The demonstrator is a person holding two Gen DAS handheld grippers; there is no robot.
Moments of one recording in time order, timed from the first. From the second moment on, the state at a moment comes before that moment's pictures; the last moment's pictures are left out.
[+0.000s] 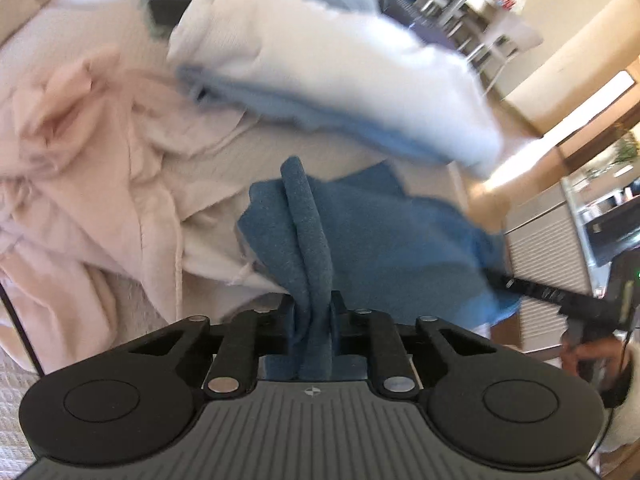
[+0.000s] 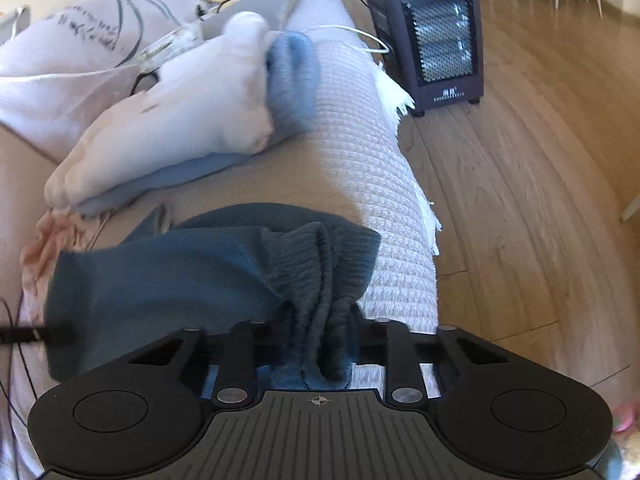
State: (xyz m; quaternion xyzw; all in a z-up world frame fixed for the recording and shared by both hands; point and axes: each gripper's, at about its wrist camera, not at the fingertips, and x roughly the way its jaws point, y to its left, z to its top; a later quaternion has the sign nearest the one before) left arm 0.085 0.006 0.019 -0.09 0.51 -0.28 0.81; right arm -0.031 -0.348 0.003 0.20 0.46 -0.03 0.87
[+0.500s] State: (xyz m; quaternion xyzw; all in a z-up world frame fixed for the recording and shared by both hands) left arm 0.129 0.028 0.201 -0.02 0.32 -0.35 0.88; right arm -0.041 -0.314 0.172 0.13 0.25 0.01 0.96
